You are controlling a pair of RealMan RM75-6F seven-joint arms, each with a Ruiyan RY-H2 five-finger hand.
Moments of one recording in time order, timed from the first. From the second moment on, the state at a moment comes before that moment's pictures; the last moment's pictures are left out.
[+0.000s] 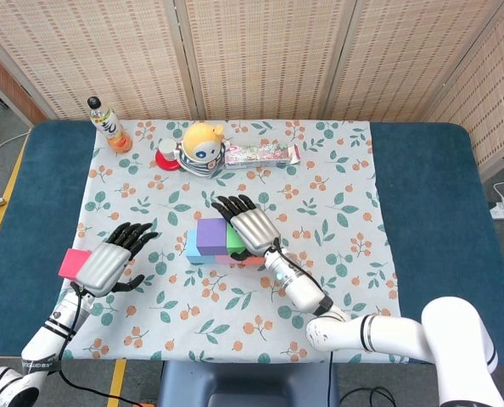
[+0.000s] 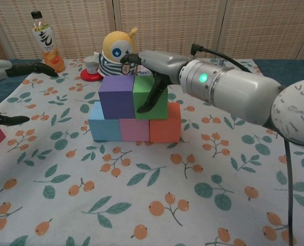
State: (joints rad) left arm -0.53 -1.22 -0.05 -1.65 1.46 1.11 0.05; right arm 1.04 -1.74 0.28 -1.37 -0.92 0.91 -0.39
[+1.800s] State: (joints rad) left arm -0.48 -1.14 0.00 -1.42 1.25 0.89 -0.02; right arm 0.70 -1.22 0.24 -1.76 -1.07 1.04 -0.10
